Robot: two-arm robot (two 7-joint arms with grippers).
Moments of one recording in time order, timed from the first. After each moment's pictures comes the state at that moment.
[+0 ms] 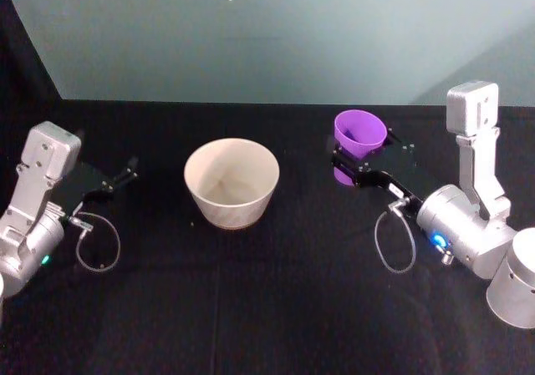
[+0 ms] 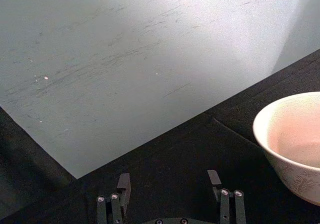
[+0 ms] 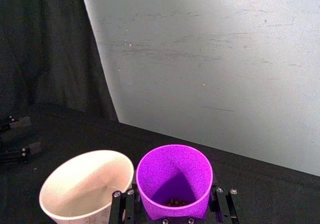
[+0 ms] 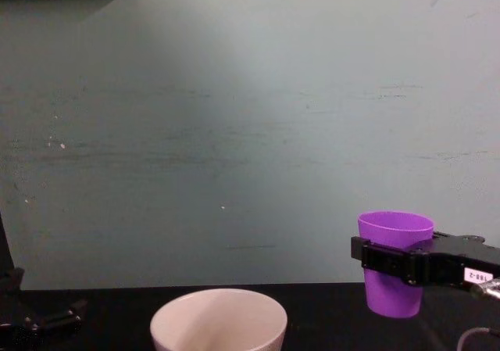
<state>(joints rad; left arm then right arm) -0.20 0.60 0.45 -1.41 -0.25 -0.12 0.03 0.17 0.33 -0.29 -1.57 0.35 0.12 0.26</state>
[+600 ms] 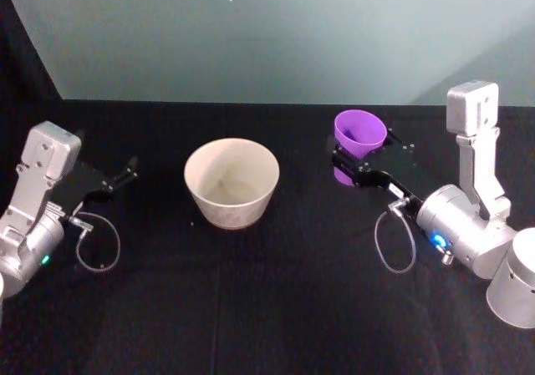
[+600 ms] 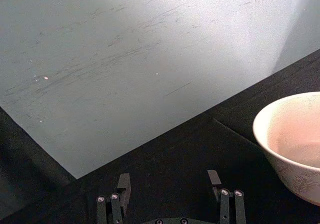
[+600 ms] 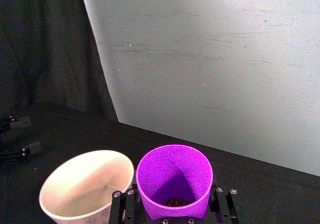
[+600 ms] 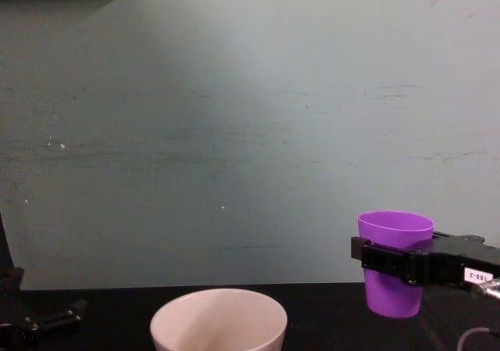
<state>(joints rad) -0.20 0.60 0.45 -1.41 -0.25 -0.12 0.03 0.17 0.33 -0.29 -1.57 0.35 0.12 0.26</state>
